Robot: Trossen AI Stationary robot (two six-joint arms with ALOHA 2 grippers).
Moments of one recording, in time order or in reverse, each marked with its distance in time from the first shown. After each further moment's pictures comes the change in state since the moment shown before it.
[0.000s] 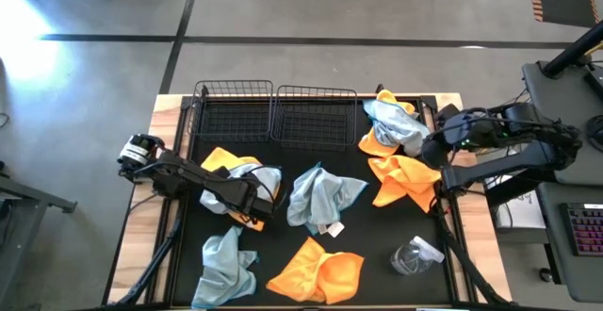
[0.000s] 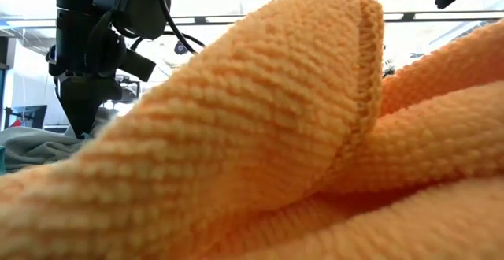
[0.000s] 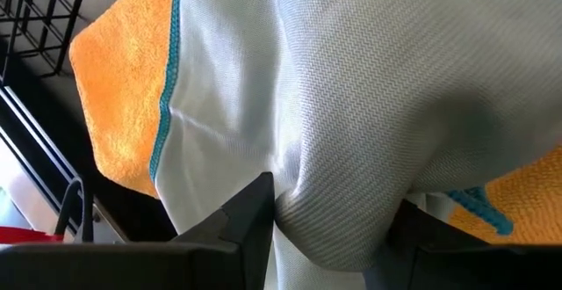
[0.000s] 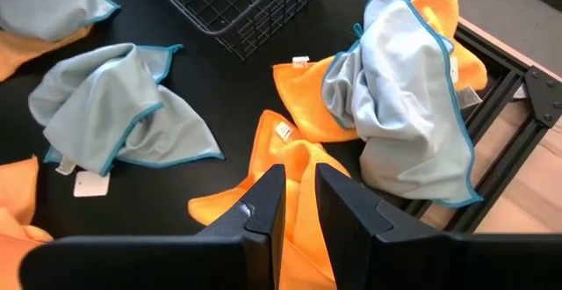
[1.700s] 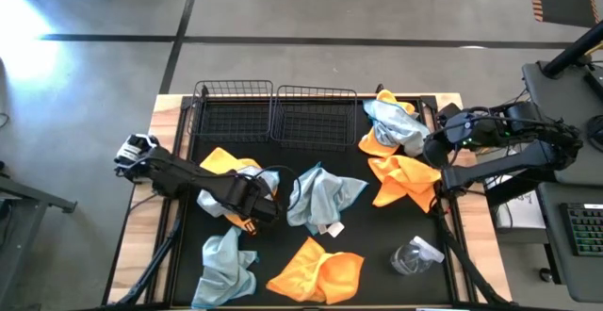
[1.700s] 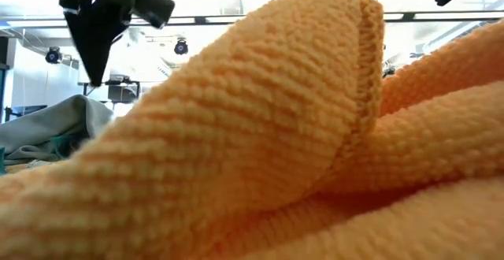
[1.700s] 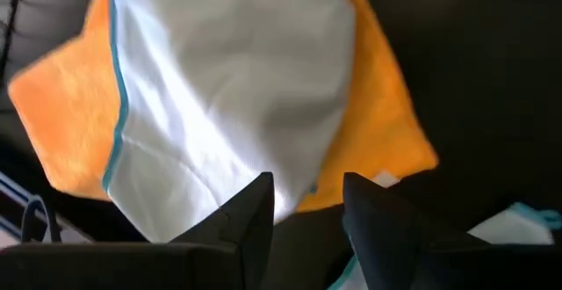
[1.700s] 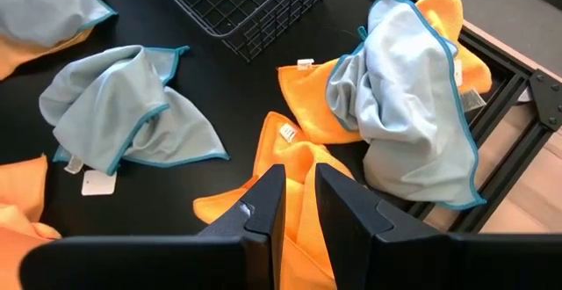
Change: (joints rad) left arm -0.040 -0.016 0.263 -0.099 0.136 0.124; right arm 0.000 -0.007 0.023 0.000 -0.008 -0.009
